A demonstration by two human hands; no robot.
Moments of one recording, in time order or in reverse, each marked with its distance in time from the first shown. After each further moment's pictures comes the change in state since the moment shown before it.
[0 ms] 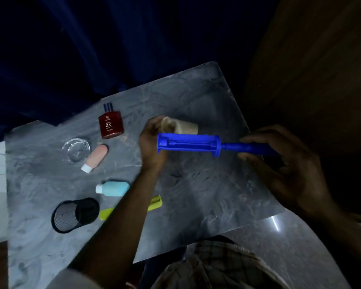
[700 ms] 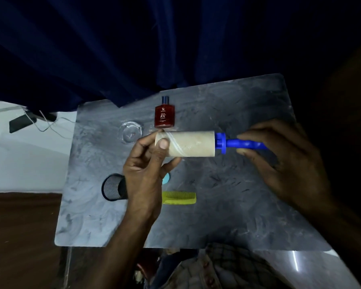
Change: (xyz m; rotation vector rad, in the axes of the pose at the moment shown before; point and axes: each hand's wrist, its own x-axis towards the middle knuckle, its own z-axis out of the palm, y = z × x) left_hand -0.098 0.087 -0.125 -0.463 0.261 -0.062; right_hand 0.062 -0.054 0.057 -0.043 0.024 -0.480
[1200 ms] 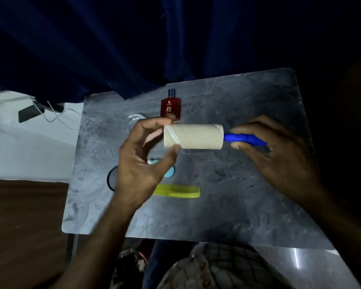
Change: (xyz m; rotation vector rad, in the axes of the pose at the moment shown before) left_hand 0.014 0.018 -0.025 0.483 -0.309 0.383; right_hand 0.012 -0.007 0.021 0.215 -0.195 0.216
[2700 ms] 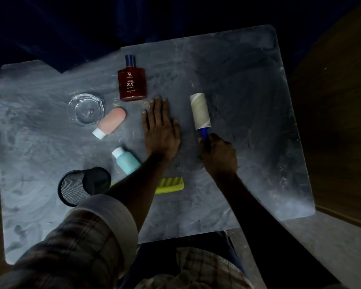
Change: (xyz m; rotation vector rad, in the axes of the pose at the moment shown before) left_hand 0.049 -0.255 0.118 1.013 -0.213 -0.124; right_hand -0.005 0.090 0.197 -0.239 -0.030 0.799
